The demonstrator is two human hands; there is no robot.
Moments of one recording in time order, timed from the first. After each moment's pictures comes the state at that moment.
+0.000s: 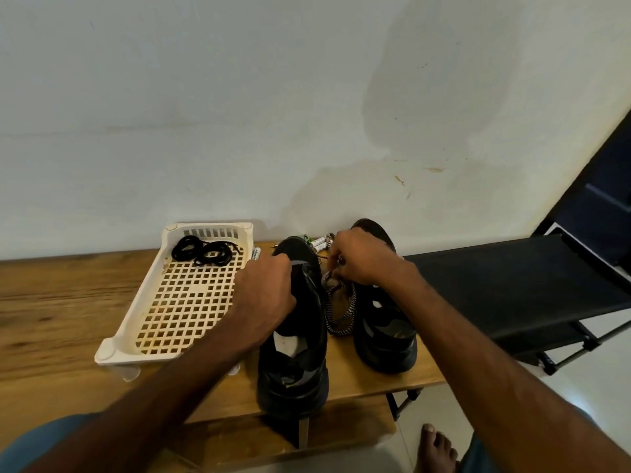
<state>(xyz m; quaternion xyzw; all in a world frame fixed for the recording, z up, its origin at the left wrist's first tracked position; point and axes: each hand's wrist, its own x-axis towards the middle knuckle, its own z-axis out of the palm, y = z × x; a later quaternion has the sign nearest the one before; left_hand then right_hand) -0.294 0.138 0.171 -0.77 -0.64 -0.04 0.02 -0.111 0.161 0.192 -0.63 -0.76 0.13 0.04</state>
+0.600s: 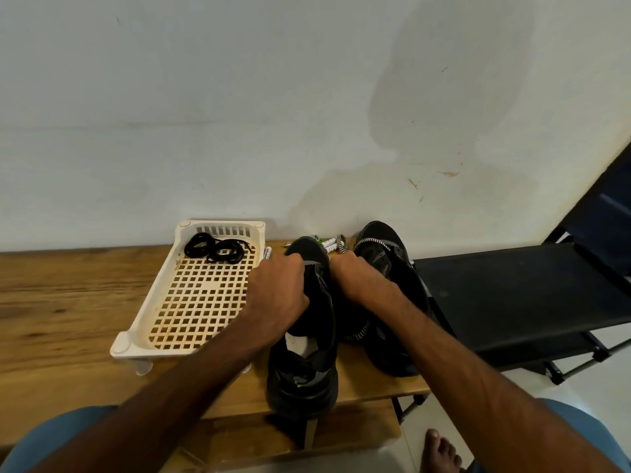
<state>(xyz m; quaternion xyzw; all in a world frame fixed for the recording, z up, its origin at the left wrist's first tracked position) -0.293 0.142 0.162 -0.76 -0.65 -0.08 0.02 -0.147 0.163 0.162 -0.65 -0.75 0.14 -0.02</state>
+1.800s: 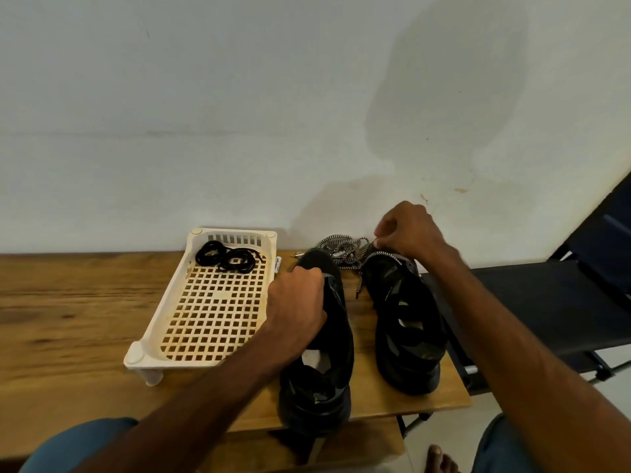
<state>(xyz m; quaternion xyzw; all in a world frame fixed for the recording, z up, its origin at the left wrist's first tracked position) -0.294 0.144 0.157 -0.78 -0.62 -0.09 0.02 -0.074 0.207 0.214 -0.73 -0.64 0.10 0.21</state>
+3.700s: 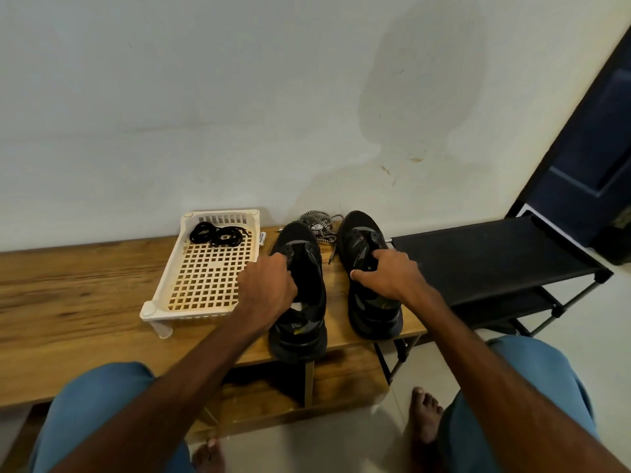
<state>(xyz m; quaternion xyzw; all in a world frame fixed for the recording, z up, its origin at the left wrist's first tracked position) -0.317 0.088 0.159 -0.75 -0.64 -0.14 -0.03 -0.093 0.058 0.174 -0.79 -0.58 0.19 0.09</state>
